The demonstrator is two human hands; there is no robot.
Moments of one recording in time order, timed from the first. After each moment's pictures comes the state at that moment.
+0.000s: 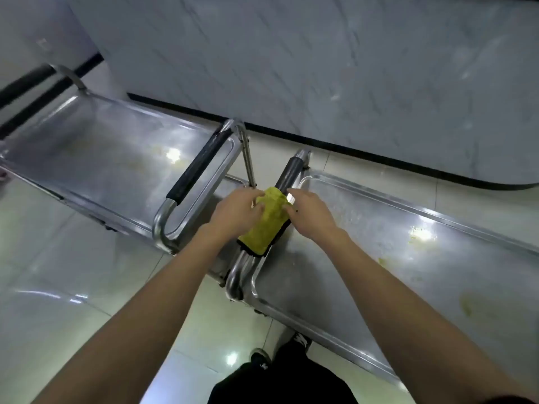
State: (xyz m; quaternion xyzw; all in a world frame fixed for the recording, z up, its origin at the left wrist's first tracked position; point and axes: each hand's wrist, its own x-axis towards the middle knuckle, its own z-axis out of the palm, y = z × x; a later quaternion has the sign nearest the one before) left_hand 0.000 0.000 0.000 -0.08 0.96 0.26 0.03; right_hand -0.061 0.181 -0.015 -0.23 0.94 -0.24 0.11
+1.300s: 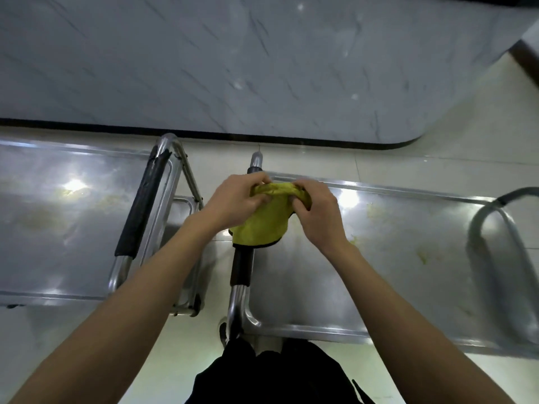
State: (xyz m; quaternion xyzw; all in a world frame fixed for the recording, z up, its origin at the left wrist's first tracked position) left_hand -0.091 -0.008 0.025 0.18 0.90 0.38 0.08; right_hand -0.052 0.197 0.009 -0.07 0.92 -0.36 -0.14
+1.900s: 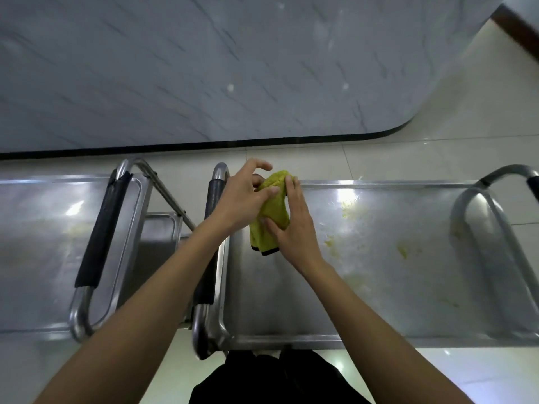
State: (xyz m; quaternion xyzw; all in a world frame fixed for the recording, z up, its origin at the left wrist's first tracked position) left_hand -0.104 0.108 0.051 0.09 0.83 0.55 0.08; right_hand -0.043 0.246 -0.018 -0.01 0.89 -0.45 -0.09
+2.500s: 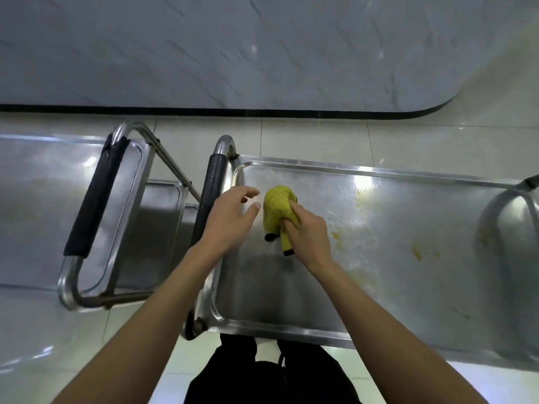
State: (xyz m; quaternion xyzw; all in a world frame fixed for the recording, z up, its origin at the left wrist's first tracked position) left_hand -0.066 0.097 -0.026 0.02 0.90 0.42 0.06; right_hand -0.043 0.285 -0.088 0.00 0.91 -0.42 -0.01
